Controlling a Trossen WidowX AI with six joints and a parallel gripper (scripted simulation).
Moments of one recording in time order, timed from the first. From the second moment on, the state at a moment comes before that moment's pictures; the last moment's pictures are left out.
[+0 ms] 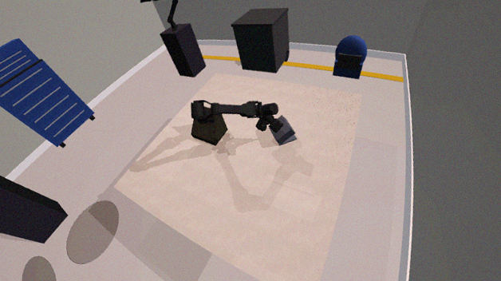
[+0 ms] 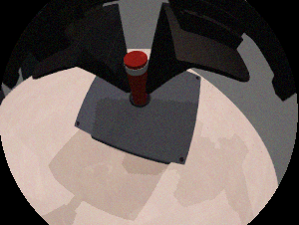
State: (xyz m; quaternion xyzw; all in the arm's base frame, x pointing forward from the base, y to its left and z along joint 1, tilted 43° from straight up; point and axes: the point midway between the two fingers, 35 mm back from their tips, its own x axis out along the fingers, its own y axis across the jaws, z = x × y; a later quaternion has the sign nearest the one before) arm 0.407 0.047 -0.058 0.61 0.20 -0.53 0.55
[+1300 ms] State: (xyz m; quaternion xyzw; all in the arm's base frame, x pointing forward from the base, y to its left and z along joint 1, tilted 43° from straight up) arm 0.405 0.050 -0.054 0.61 0.20 -0.53 0.55
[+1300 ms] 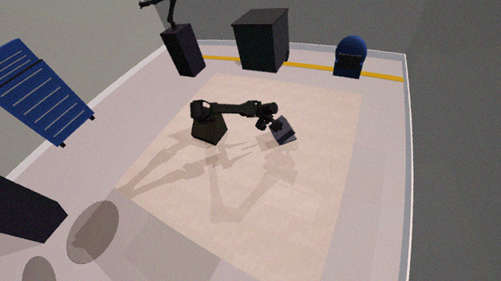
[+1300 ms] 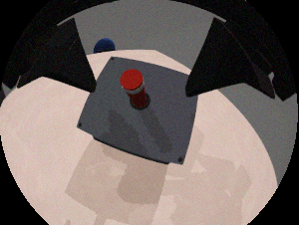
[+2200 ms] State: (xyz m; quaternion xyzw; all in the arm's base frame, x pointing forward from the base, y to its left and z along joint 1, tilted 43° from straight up) arm 0.390 0.069 -0.011 0.61 0.20 -0.53 0.55
